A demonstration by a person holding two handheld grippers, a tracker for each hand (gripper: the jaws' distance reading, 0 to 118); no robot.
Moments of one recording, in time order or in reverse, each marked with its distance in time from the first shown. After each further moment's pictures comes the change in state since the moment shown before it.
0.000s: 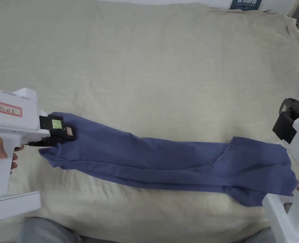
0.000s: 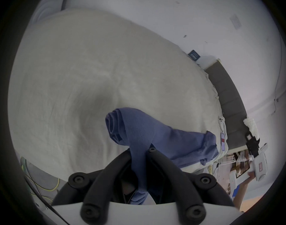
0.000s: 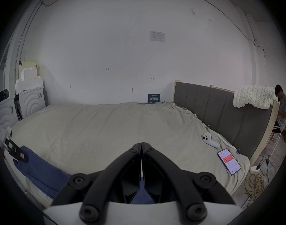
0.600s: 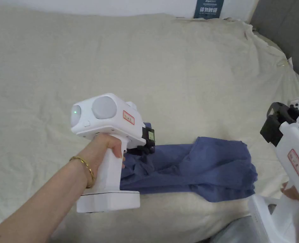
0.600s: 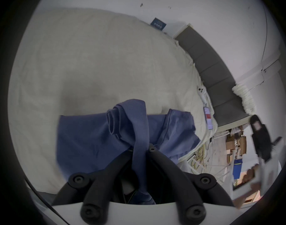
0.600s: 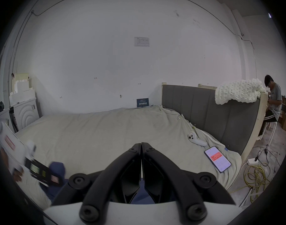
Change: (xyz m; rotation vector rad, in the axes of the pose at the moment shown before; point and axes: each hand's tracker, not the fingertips) left arm 0.198 -0.047 -0.168 -0.218 -0.112 -0.186; right arm 0.056 -0.002 0.027 0.037 -0.086 -0.073
